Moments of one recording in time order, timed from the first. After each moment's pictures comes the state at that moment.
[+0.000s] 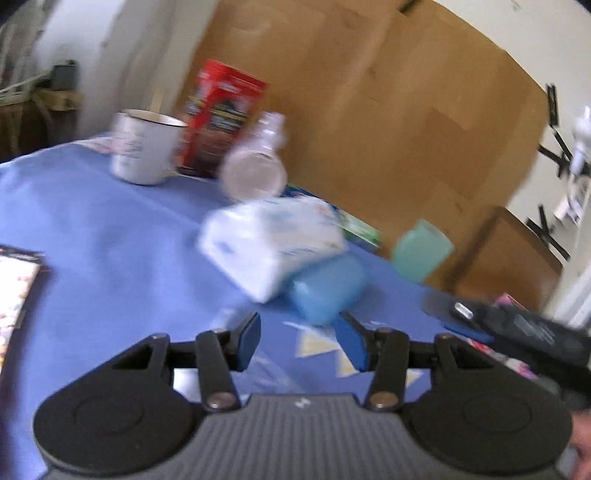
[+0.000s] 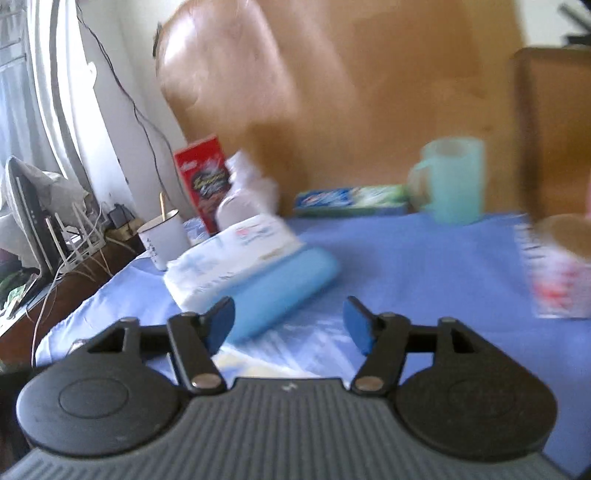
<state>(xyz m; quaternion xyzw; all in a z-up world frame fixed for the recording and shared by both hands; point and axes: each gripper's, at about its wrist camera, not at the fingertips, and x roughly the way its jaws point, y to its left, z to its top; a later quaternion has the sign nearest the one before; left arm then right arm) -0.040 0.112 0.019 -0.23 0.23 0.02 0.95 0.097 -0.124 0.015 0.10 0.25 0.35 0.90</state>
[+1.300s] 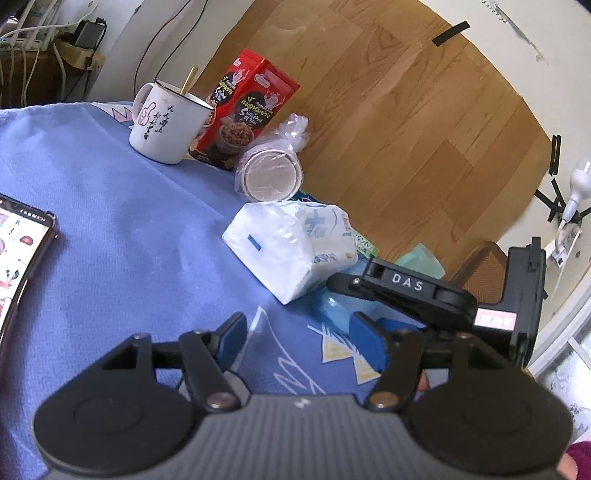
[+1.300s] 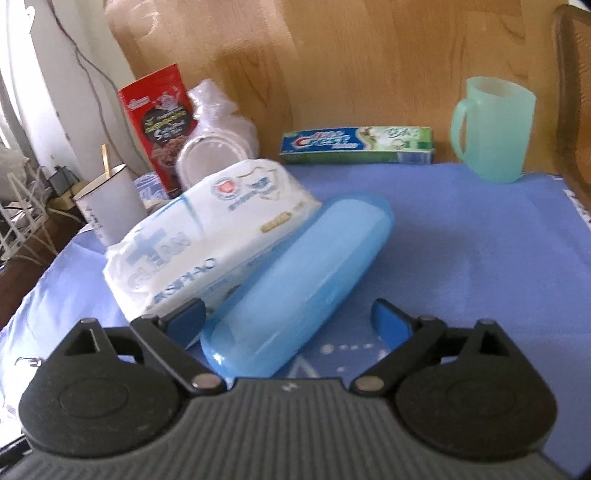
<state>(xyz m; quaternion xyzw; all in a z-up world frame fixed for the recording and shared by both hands) -0.042 0.152 -0.008 -0.30 0.21 -0.01 0.93 0.137 -0.048 -0.007 0.06 0.33 0.27 0.90</state>
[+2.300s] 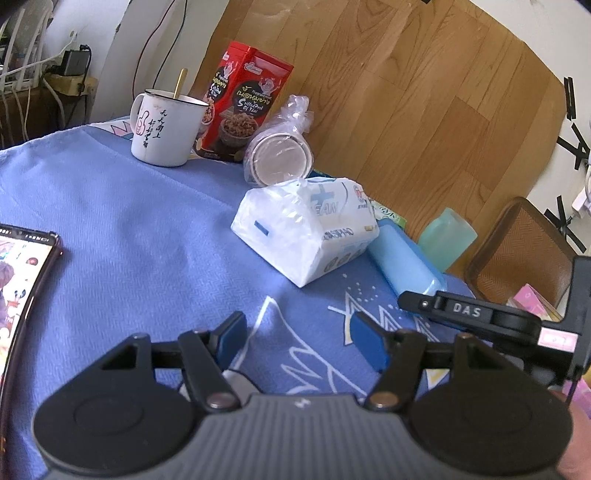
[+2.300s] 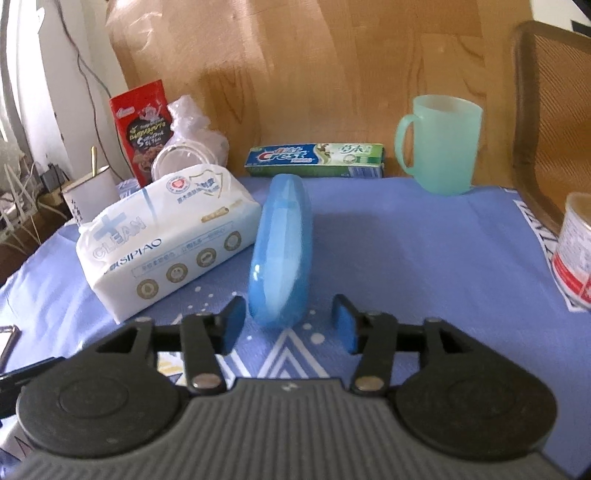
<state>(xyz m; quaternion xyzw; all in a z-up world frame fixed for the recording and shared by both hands) -0.031 0.128 -0.004 -0.22 0.25 0.03 0.94 0.125 -0.103 -0.016 0.04 0.29 0.25 0.92</state>
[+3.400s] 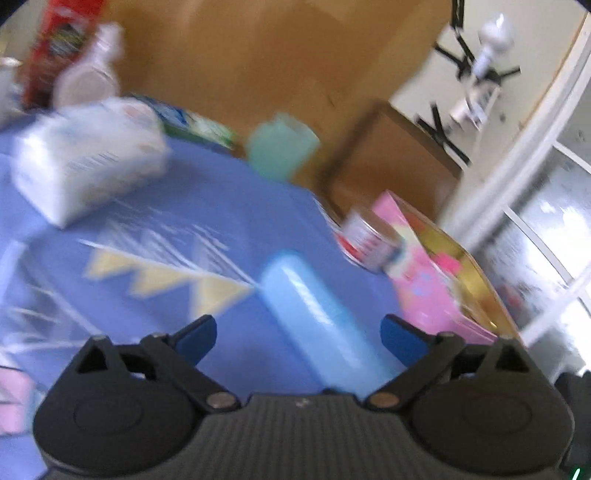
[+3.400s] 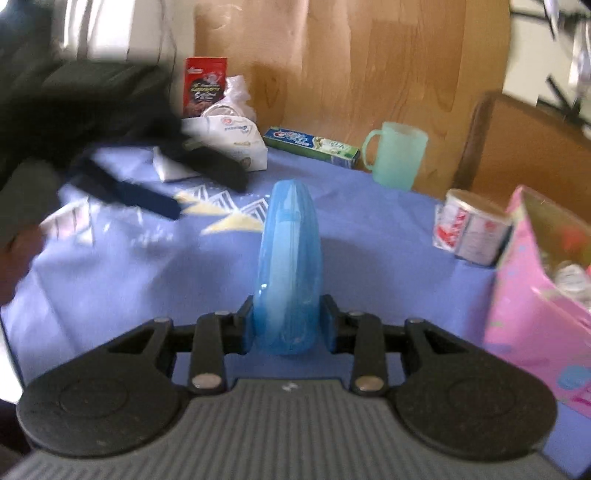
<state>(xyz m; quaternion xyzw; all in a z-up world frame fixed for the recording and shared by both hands) 0.002 0.013 0.024 -0.21 0.35 -0.20 0.89 -0.031 -0.196 -0.029 -0.13 0.22 0.27 0.93</state>
